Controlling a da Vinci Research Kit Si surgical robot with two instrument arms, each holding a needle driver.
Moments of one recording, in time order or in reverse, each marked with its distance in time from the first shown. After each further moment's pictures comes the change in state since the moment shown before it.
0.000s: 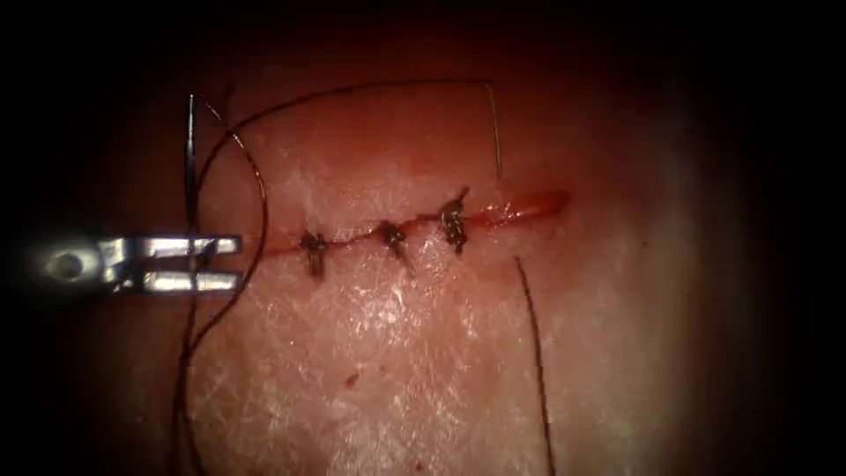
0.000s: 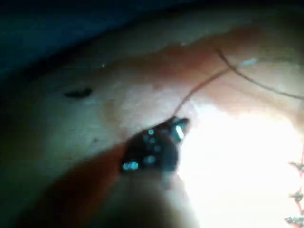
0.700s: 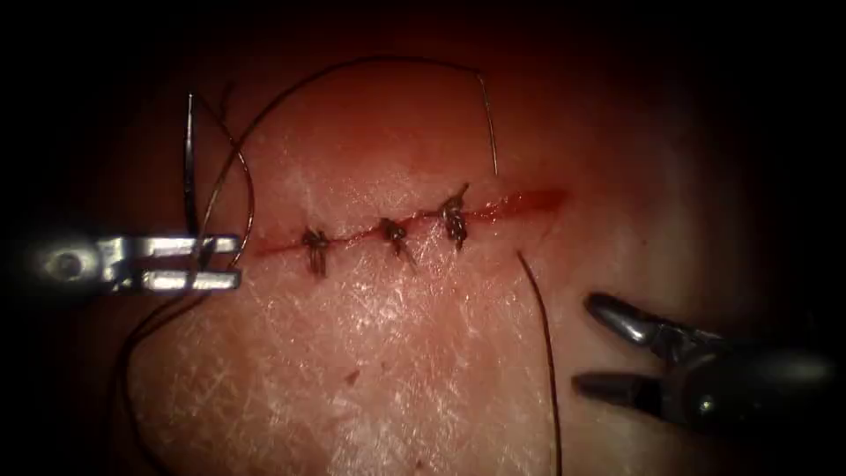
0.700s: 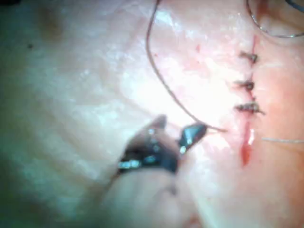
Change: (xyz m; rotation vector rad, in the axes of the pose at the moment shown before) right arm -0.015 0.008 0.000 -0.143 -0.081 0.079; left arm 0.000 0.000 0.000 -0.002 -0.002 0.003
